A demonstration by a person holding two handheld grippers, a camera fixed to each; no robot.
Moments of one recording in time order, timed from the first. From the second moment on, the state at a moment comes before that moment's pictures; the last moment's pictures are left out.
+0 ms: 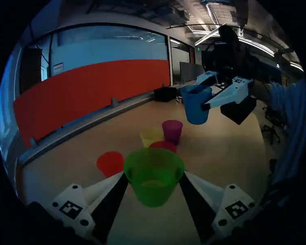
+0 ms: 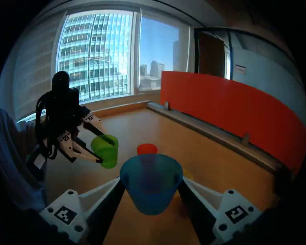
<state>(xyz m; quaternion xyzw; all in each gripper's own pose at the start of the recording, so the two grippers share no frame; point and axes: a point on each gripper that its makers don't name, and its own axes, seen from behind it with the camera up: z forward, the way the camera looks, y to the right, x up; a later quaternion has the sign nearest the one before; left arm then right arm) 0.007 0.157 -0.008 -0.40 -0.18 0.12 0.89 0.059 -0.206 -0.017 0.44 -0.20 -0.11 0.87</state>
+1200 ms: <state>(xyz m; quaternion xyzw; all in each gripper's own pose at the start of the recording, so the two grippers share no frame) -0.064 0.151 -0.006 -0.41 -0.26 0.13 0.87 -0.038 -0.207 -0.023 0.44 -0.28 -0.16 0.84</state>
